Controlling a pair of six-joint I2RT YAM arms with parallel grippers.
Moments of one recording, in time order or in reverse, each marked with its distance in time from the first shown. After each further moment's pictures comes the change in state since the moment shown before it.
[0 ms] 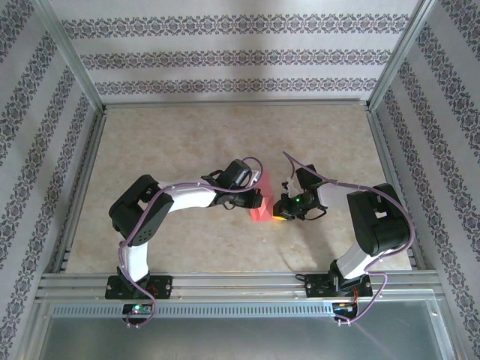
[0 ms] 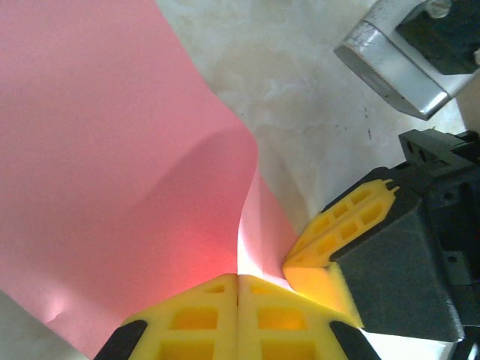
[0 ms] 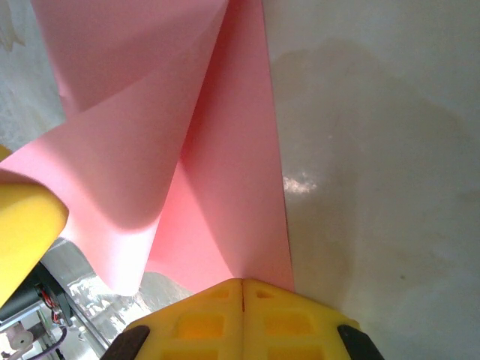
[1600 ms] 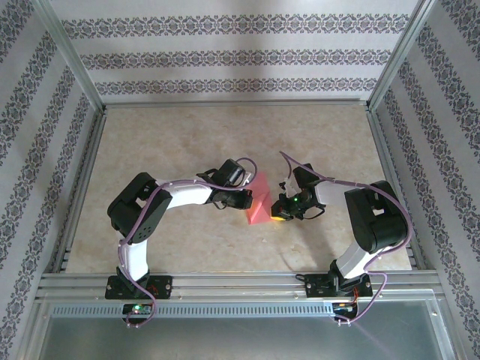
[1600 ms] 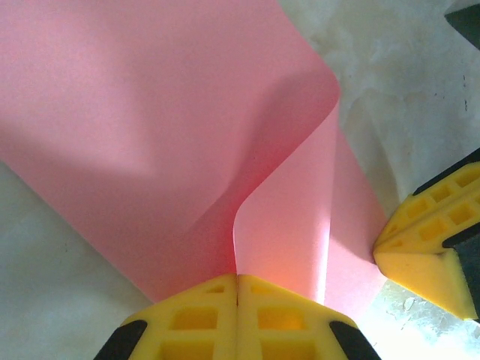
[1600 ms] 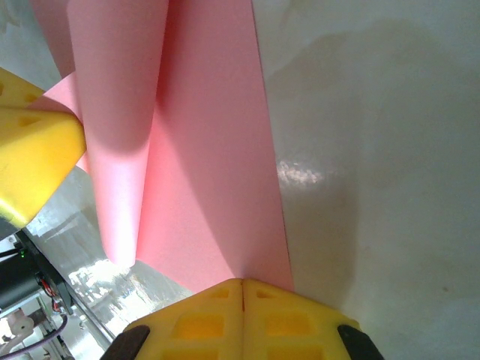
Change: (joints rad) left arm 0.054 0.002 -0.016 -0.105 -0.024 0.093; right arm 0.018 0.027 0.033 -0.041 -0.011 -0.018
